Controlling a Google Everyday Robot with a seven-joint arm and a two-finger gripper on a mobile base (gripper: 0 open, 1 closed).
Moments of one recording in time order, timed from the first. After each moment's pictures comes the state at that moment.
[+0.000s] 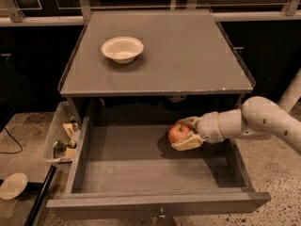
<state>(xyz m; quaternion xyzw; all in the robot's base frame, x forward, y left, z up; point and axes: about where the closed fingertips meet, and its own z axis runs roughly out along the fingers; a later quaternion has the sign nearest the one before) 0.554 -0.120 0.658 -0.53 0.70 0.29 0.39</state>
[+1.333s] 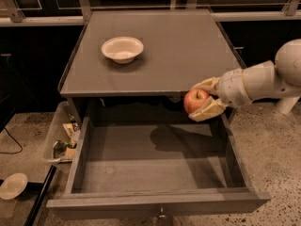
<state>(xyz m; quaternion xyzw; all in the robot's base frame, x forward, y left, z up) 0.559 -0.157 0.810 -0.59 0.68 0.18 0.39</state>
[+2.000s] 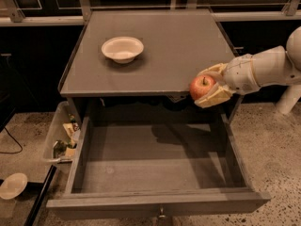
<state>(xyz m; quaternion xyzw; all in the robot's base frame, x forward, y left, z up) 0.583 -0.174 0.844 -0.59 0.67 0.15 0.41</state>
